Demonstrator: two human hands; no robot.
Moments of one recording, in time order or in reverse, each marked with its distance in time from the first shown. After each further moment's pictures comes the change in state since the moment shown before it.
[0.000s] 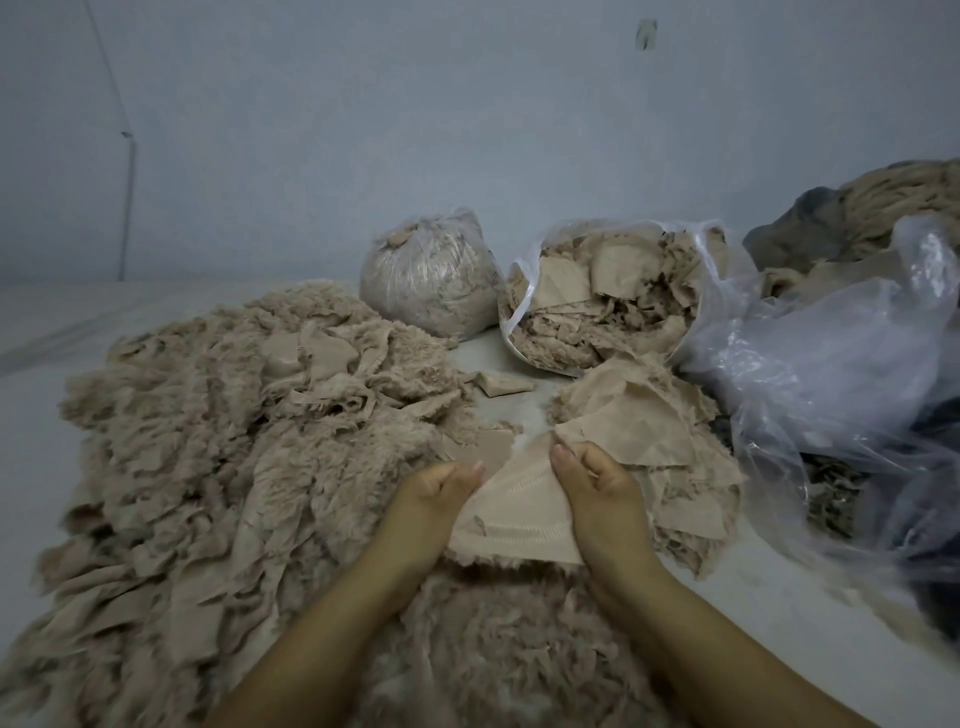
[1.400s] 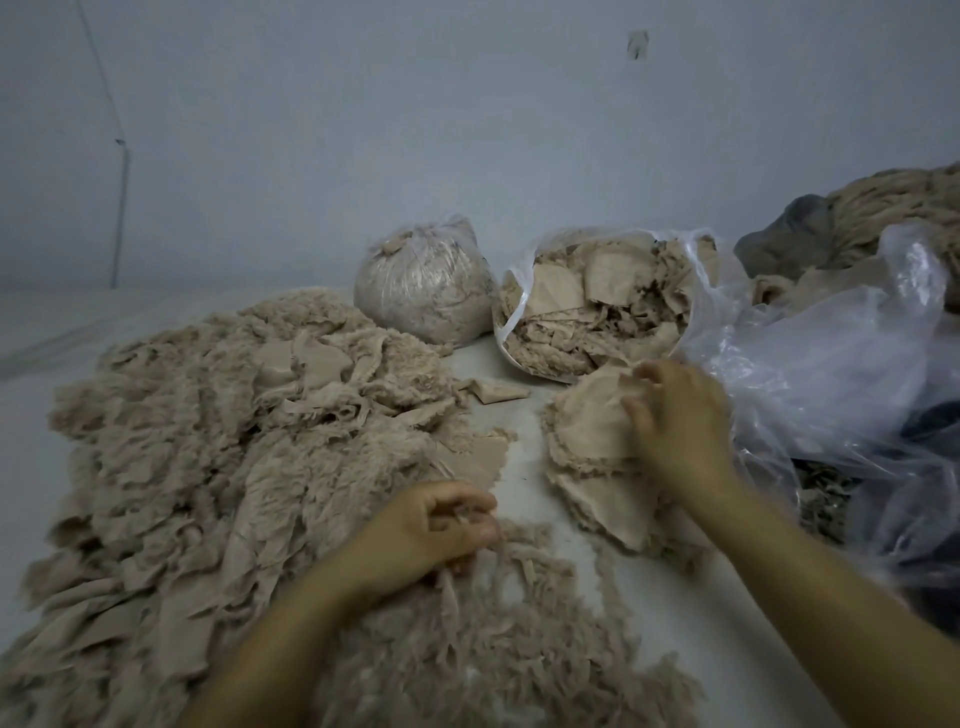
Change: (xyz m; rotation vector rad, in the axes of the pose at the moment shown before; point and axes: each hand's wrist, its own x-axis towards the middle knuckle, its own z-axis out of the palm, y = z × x) left_hand 0.004 0.007 -0.023 0.260 -0.309 -0.056; right_hand 0.075 -0.037 -0.065 -1.099 0.221 -0.395
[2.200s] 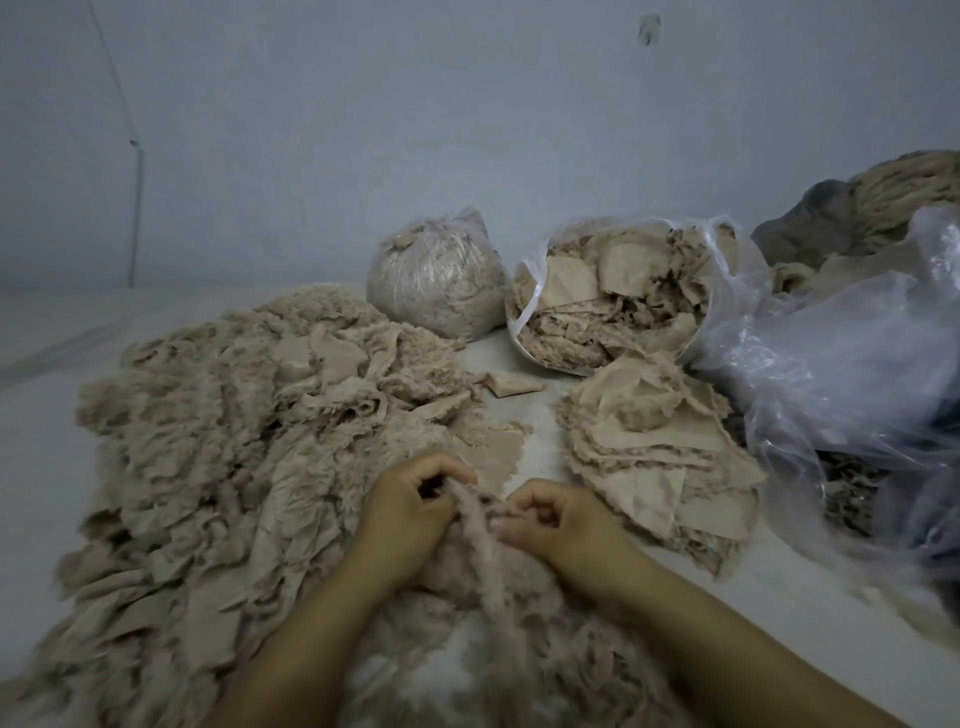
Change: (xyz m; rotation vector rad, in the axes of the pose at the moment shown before) left_hand 0.009 -0.017 -0.005 0.161 0.513 0.289; right_hand -0.091 -0.069 0.027 0.881 -0.759 0.203
